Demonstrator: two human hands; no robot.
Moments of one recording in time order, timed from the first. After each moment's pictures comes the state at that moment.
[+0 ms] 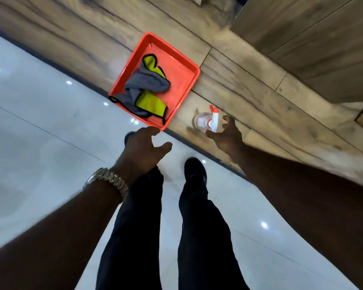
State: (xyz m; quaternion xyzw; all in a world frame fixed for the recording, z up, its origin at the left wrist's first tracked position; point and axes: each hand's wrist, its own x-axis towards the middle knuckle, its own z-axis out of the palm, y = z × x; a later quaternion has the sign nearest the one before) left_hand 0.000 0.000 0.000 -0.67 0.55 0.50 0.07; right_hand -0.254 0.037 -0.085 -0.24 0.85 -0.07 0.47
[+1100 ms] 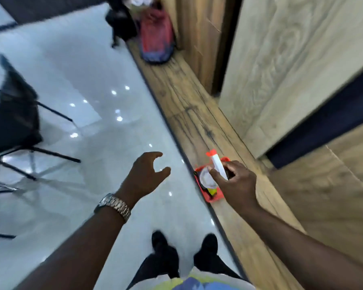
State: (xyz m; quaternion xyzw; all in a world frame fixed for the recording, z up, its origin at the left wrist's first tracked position) left_hand 0.174 0.100 0.491 -0.79 0.48 0.29 -0.22; right_hand -0.086 0.036 0.462 -0.69 0.54 -0.35 0.33
